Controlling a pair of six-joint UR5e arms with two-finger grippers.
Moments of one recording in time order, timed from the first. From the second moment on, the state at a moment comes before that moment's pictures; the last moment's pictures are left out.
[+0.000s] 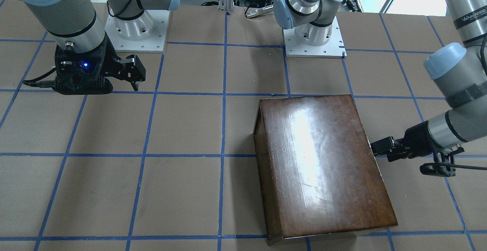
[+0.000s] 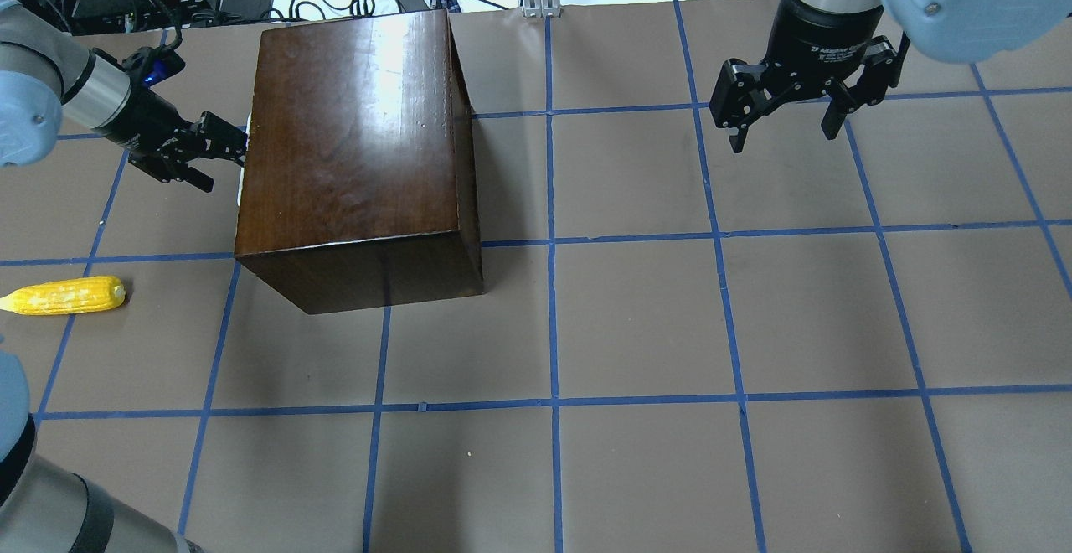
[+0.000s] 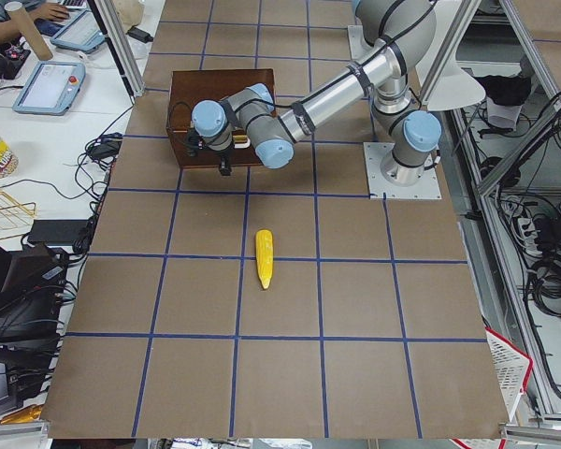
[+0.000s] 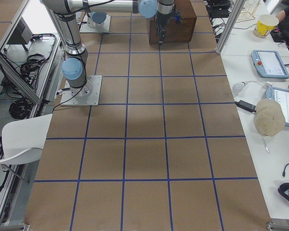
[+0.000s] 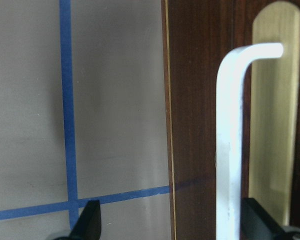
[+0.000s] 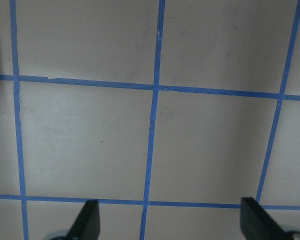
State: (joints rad) left arm -1.12 -1.97 -1.61 -1.33 1.25 0.45; right arm 1.60 -1.46 1.49 -1.51 -1.62 -0.05
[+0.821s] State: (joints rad) left arm -1.12 -1.98 -1.61 -1.32 1.26 0.44; right arm 1.60 -1.46 1.49 -1.51 -1.62 -0.05
